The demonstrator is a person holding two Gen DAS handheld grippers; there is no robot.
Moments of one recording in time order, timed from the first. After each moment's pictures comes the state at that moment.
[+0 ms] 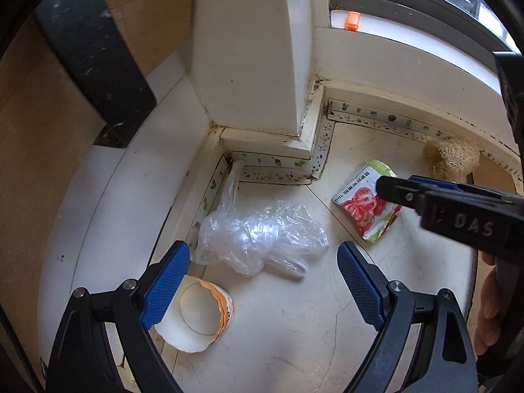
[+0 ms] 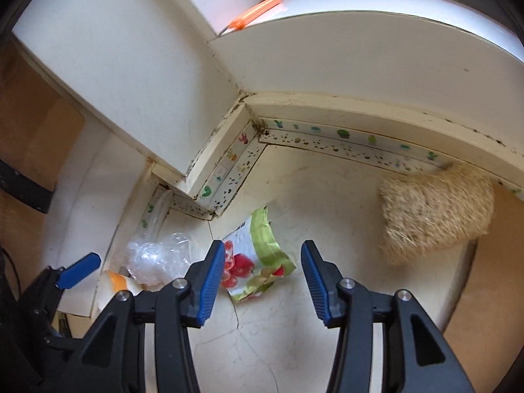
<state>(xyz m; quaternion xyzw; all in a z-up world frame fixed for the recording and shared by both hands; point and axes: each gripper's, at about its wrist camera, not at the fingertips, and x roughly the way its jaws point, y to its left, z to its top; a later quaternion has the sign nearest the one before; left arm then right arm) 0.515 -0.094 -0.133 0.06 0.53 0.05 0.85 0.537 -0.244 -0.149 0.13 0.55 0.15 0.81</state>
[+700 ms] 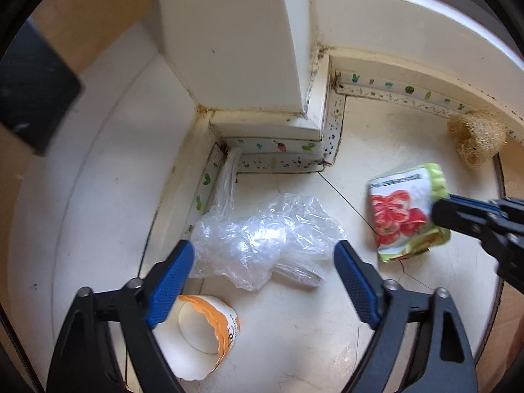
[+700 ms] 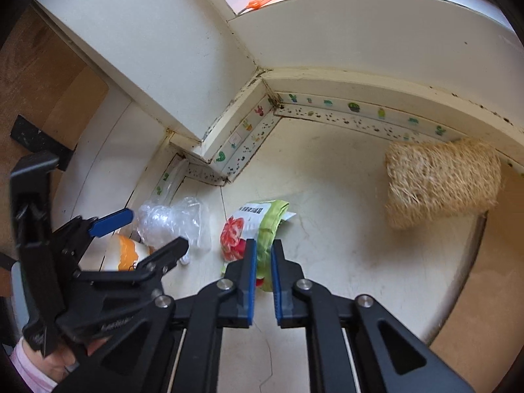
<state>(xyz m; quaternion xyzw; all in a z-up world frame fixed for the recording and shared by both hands) 0.537 -0.092 -0.170 0.10 0.56 0.05 0.82 0.511 -0.269 -0.150 0.14 0.55 0.22 0.79</state>
